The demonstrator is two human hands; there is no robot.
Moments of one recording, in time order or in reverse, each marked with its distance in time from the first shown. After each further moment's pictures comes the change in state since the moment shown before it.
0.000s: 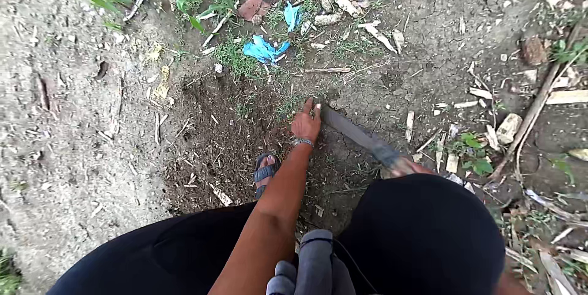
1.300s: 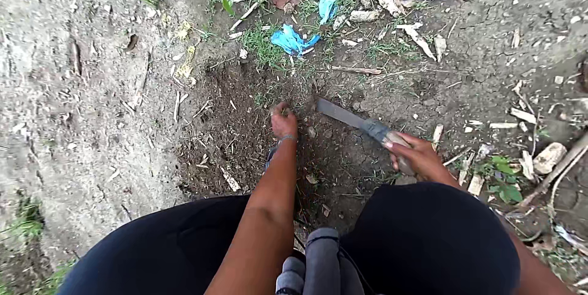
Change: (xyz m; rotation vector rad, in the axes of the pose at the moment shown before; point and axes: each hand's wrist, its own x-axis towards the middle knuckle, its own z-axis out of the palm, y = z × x) left_hand 0.017 -0.089 -0.053 -0.302 0.343 -0.250; right_hand 0.105 -0.062 0.014 0.640 -0.311 0.367
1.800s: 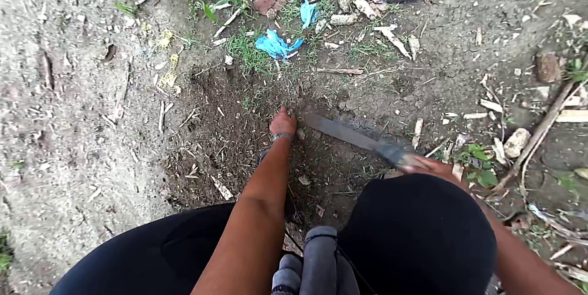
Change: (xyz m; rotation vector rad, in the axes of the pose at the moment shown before) left_hand 0.006 0.020 0.019 0.506 -0.310 0.055; right_hand -0.079 -0.003 -0.041 -0.095 0.040 0.071
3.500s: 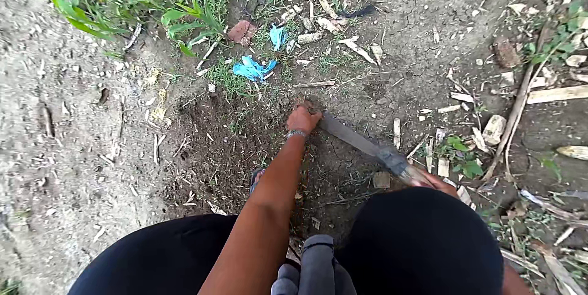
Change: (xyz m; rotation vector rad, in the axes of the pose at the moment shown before) left_hand -0.027 0.122 0.009 0.079 -0.083 0.287; right_hand -0.026 0.062 -0.016 0.245 0.295 -0.135
